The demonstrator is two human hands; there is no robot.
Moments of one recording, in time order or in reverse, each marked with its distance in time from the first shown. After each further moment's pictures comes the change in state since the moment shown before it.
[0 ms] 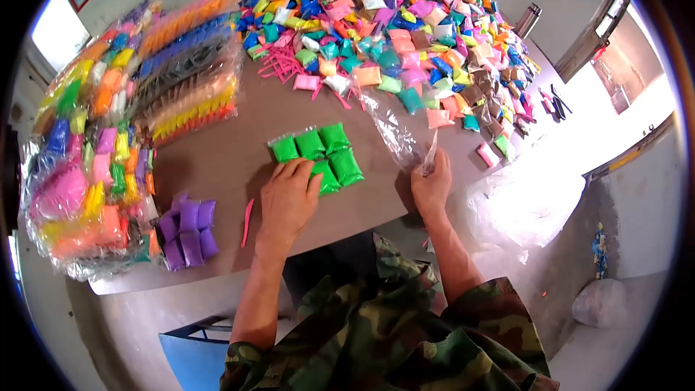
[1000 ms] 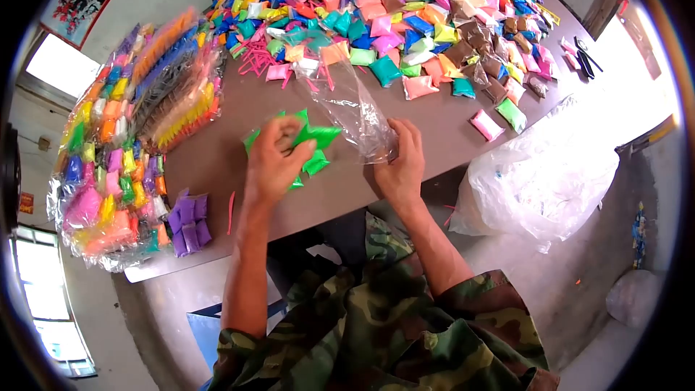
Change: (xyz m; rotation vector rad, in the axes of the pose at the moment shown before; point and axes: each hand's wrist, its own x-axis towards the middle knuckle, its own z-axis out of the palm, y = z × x) left_hand 0.055 0.072 0.030 -0.594 0.077 -0.130; right_hand 0.000 -0.003 -0.001 0.281 -0.022 -0.122
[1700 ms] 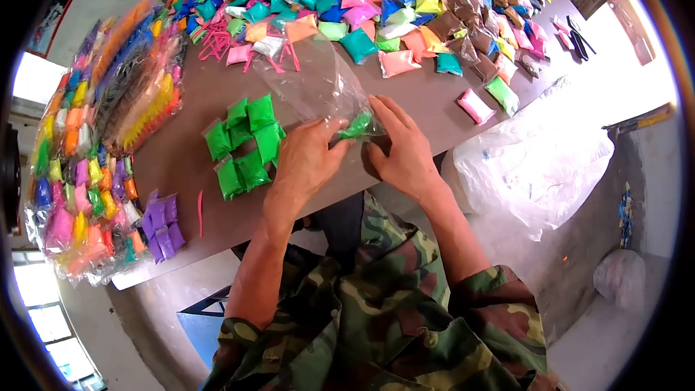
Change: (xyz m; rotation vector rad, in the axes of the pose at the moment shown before) left_hand -0.001 0.001 0.088 0.390 -0.355 0.087; right_hand 0.034 0.001 -0.064 -0.158 -0.517 0.047
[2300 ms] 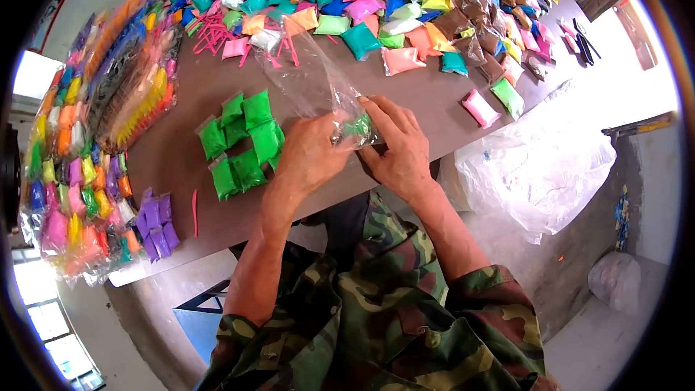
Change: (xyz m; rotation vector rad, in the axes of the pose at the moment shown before) left_hand 0.014 0.001 -0.001 -0.110 -0.085 -0.022; right_hand 0.006 0.003 0.019 -0.131 0.173 -0.191
